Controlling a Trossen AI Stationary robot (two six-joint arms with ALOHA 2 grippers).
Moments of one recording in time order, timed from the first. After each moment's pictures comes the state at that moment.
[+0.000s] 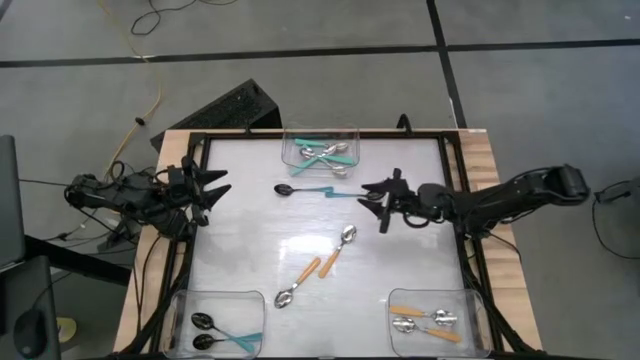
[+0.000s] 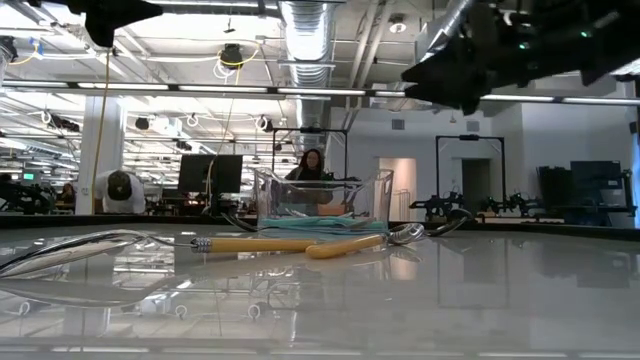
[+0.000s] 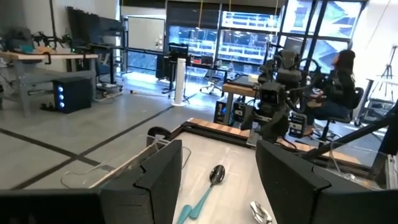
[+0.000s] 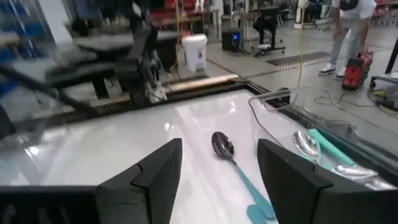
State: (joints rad) left arm -0.28 0.25 0.52 -0.24 -0.66 -0.12; right arm 0.01 1.11 0.39 0.64 0.32 0.12
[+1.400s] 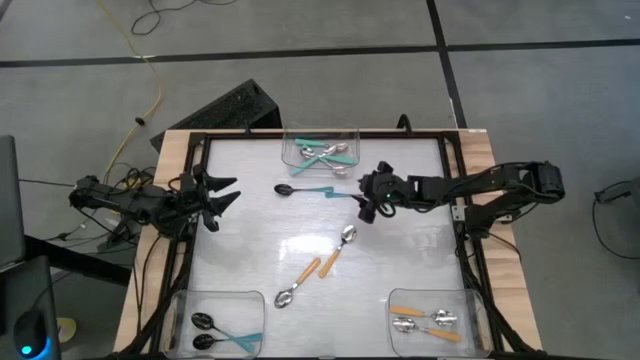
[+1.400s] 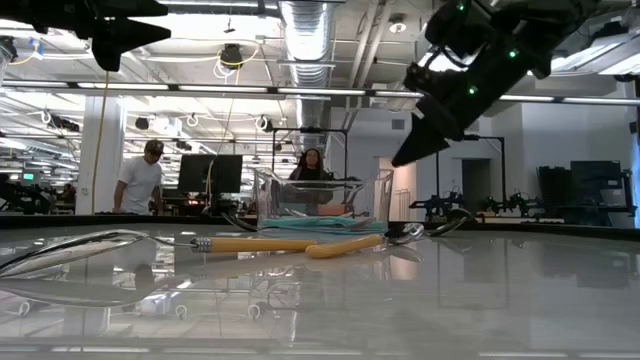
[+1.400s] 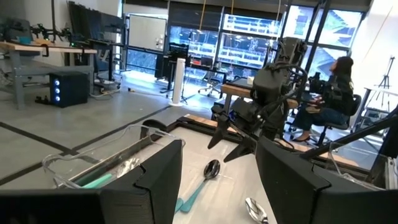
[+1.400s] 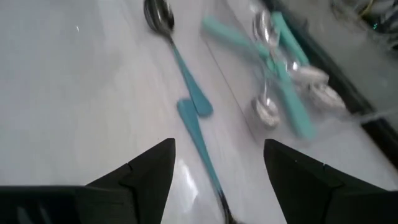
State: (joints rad) left arm -0.28 0.25 0.35 -0.06 -0.66 -0.15; right arm -0.12 1.37 0.69 0.00 0.34 0.06
